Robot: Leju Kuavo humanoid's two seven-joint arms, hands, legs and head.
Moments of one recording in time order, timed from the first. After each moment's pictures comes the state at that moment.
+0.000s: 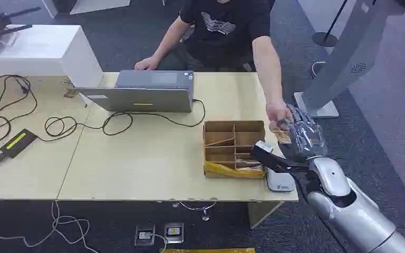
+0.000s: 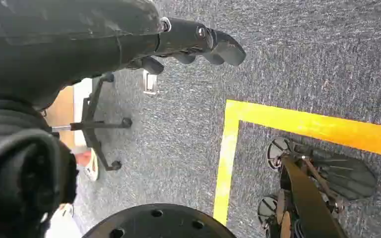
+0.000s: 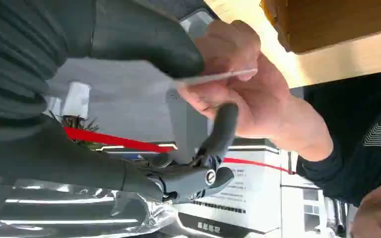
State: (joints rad) left arm -0.09 0.05 -0.89 -0.23 1.07 0.35 0.07; right arm -0.54 -0.55 0.73 -1.45 0.94 -0.29 0.41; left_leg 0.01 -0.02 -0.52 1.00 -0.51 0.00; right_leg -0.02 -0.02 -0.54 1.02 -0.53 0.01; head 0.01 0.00
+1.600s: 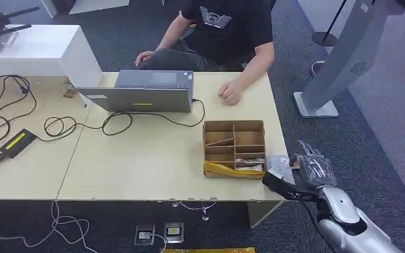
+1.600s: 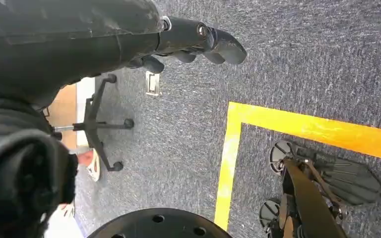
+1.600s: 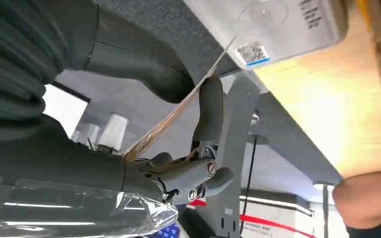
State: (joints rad) left arm -0.09 0.06 -0.93 -0.23 1.11 0.36 0.07; right arm -0.34 -0.62 0.68 -1.46 0.88 -0.26 0.44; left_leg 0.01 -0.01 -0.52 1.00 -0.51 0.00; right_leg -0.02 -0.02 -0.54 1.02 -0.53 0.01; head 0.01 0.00
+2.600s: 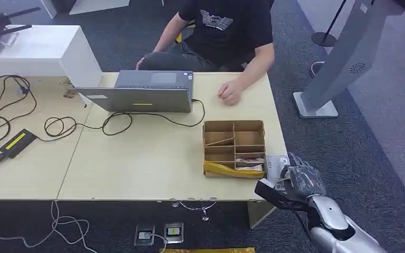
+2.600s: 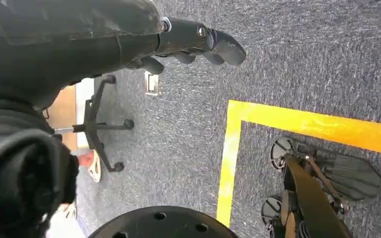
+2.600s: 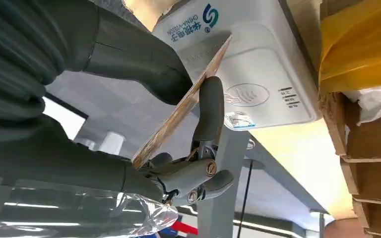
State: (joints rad) left arm -0.09 0.07 -0.94 -0.23 1.12 0.34 0.07; right arm -0.36 -0.61 0.81 -1.40 0.80 -0.30 0.47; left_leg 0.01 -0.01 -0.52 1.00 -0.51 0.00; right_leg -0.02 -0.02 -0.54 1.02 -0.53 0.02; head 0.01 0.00
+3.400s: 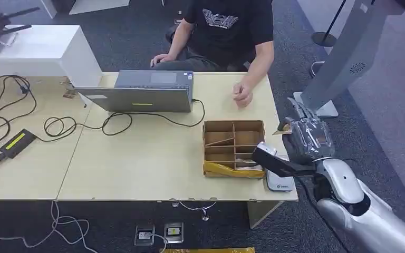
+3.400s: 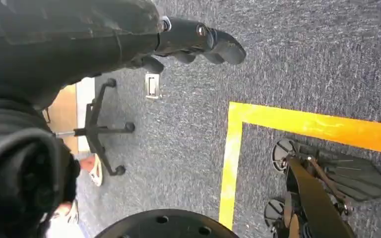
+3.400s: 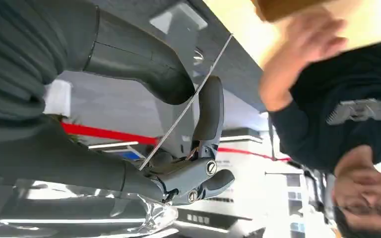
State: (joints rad) left arm -0.10 0.07 -0.97 -0.23 1.12 0.33 0.07; right arm -0.57 -0.64 0.77 -1.69 0.87 -0.27 0.47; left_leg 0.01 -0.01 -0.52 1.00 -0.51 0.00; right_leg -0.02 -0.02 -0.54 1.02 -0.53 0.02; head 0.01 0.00
